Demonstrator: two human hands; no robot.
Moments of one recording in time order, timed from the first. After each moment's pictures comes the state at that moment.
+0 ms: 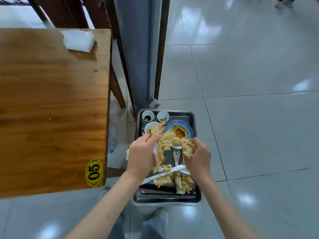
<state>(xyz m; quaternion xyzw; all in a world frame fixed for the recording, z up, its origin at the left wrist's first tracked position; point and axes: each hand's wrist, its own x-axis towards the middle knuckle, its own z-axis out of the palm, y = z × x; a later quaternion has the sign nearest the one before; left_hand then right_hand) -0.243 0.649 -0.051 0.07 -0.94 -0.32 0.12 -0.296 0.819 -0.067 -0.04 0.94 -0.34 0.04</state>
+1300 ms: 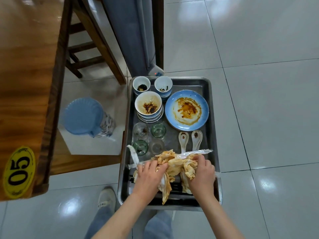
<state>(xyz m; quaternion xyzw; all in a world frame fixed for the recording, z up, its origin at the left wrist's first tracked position) -0.184 0.718 -0.306 0.01 -0.97 -0.13 -0.19 -0.251 0.881 -0.308 0.03 0.96 -0.21 0.19</state>
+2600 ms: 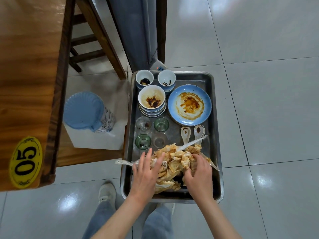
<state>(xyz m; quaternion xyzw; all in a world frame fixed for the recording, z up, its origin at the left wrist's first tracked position) -0.163 0.713 -0.298 0.09 -0.97 -0.16 -0.15 -0.227 0.873 -0.299 0.04 0.93 -0.31 0.20</state>
